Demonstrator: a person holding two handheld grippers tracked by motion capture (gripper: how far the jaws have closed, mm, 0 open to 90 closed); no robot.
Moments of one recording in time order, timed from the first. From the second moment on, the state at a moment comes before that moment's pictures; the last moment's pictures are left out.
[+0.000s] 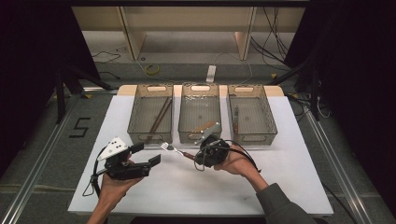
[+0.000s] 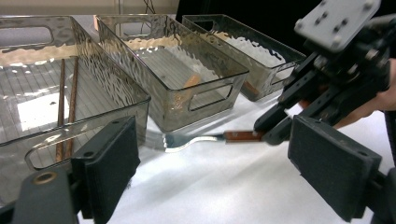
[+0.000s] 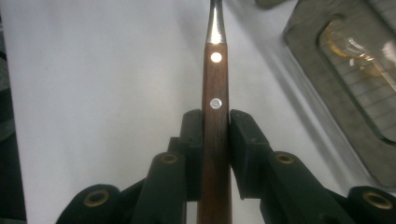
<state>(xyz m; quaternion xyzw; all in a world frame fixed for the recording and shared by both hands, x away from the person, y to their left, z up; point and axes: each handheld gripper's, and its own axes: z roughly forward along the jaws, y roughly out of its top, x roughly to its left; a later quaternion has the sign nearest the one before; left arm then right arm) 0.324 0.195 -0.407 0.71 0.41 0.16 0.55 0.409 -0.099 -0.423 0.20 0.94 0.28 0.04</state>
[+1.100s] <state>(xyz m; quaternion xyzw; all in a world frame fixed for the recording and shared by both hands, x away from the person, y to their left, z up) 0.326 0.195 -0.408 0.71 0.41 0.16 0.55 0.471 -0.231 -0.373 0.38 0.84 0.37 0.13</state>
